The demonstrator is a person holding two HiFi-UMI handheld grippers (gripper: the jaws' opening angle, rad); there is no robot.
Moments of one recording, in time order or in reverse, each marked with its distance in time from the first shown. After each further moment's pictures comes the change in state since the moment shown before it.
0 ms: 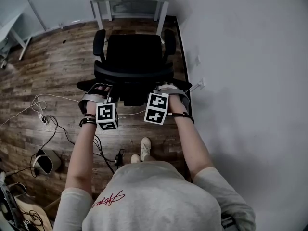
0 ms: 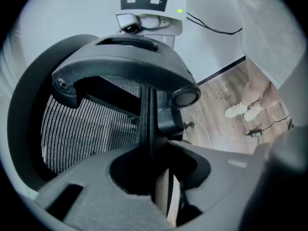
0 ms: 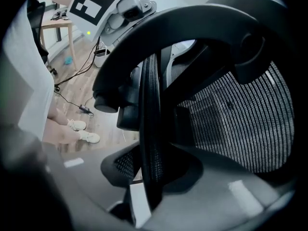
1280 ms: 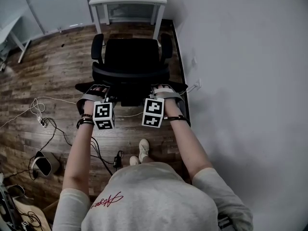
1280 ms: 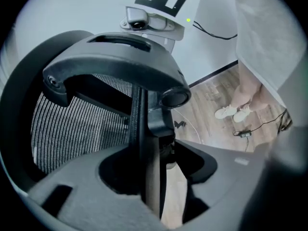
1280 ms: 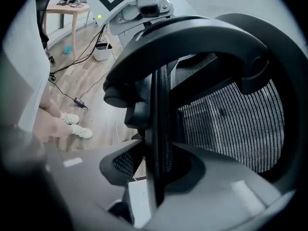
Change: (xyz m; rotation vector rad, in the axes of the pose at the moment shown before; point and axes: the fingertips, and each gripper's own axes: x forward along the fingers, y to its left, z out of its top) left arm -0.011 -0.022 -0.005 0.014 0.007 -0.094; right arm -0.009 0.012 0.006 -0.073 -0.003 -0.101
